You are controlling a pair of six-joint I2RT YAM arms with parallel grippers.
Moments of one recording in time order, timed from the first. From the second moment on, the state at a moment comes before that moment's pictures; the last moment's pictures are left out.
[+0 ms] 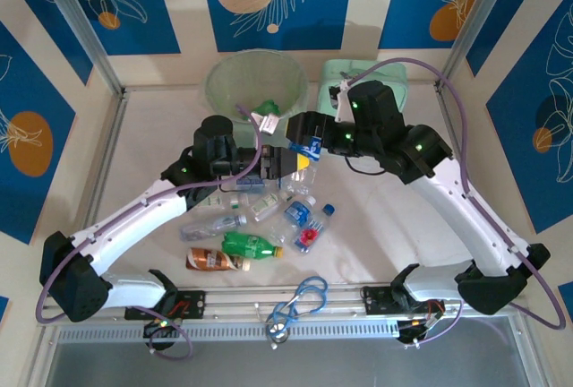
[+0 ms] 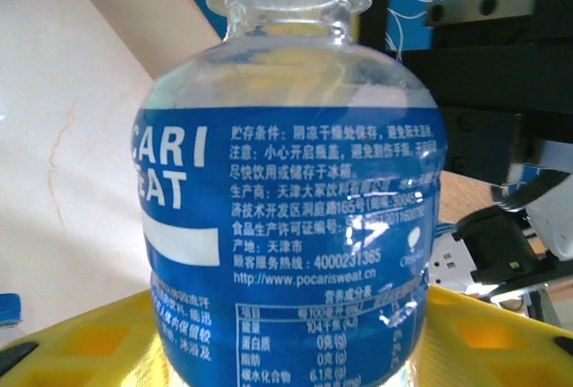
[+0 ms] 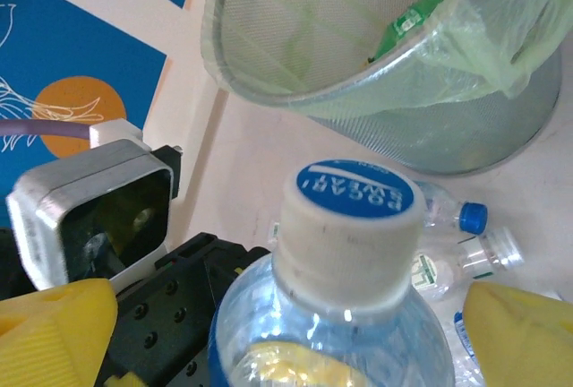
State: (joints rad) left arm -0.70 1.28 1.08 0.00 0.74 -0.81; right arm 0.67 1.27 1.60 -0.88 -0.18 0.72
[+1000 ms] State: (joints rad) left arm -0.54 1.17 1.05 0.11 0.57 -1.13; right arm 0.82 1.27 1.46 -0.68 -0.26 0.65
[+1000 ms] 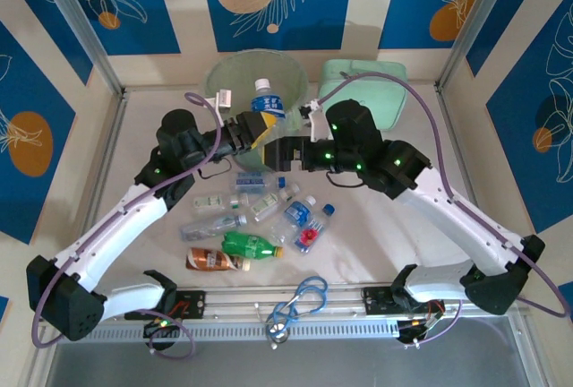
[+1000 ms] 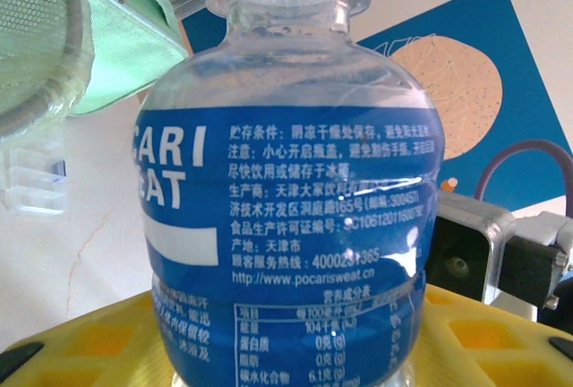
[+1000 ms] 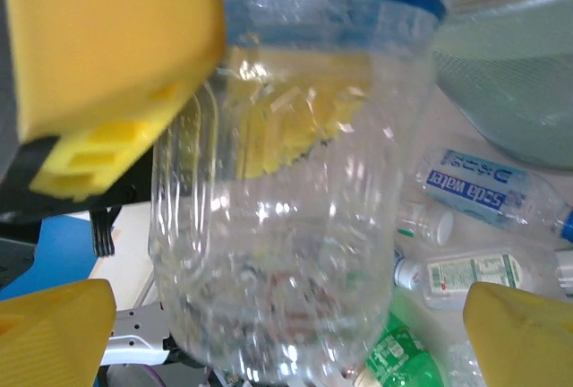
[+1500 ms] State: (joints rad) left arm -0.54 1.15 1.04 0.12 0.58 -1.14; right arm 0.82 1.35 1.52 -0.68 -0.26 0.61
